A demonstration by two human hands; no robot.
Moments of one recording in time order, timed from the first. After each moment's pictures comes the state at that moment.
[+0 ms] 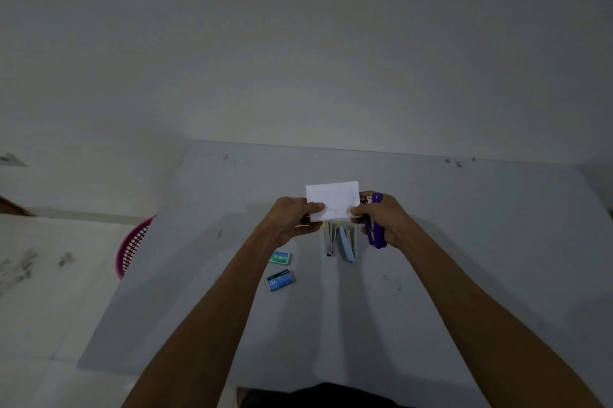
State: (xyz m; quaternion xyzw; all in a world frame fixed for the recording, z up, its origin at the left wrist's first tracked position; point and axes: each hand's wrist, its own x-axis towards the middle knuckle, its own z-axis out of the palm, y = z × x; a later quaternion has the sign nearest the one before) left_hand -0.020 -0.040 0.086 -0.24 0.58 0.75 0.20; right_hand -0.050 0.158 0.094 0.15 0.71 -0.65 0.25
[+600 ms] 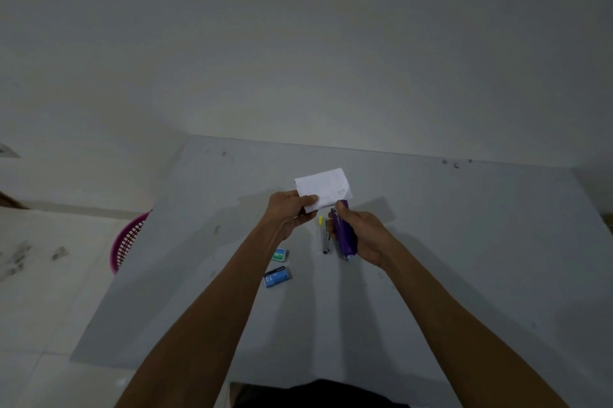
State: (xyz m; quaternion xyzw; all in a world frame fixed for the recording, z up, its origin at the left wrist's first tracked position) left_hand -0.030 -0.032 0.076 -0.30 0.53 0.79 0.10; right_hand -0.020 0.140 0.072 0.14 0.59 -0.73 0.32
